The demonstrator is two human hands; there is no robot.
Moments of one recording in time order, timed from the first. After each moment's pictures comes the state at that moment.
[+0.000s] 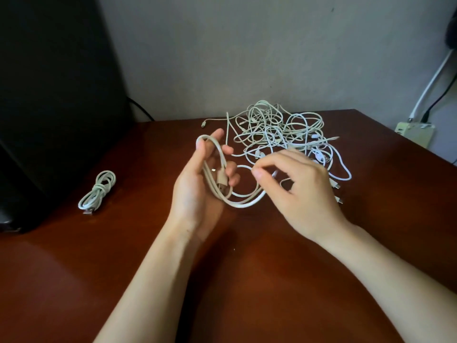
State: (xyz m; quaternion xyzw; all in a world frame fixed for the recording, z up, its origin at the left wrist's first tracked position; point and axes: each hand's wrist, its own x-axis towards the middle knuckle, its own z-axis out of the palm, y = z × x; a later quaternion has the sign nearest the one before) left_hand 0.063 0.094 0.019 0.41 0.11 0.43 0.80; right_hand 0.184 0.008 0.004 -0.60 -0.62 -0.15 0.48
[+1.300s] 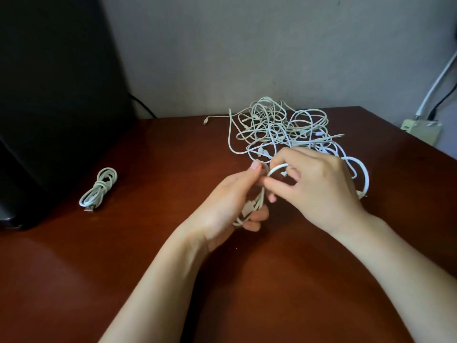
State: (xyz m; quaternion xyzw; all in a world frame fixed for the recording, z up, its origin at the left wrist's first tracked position) left_hand 0.068 0.082 0.006 0.63 0.18 0.18 0.74; right_hand 0.195 0.003 0.014 -0.63 -0.63 -0.24 0.39
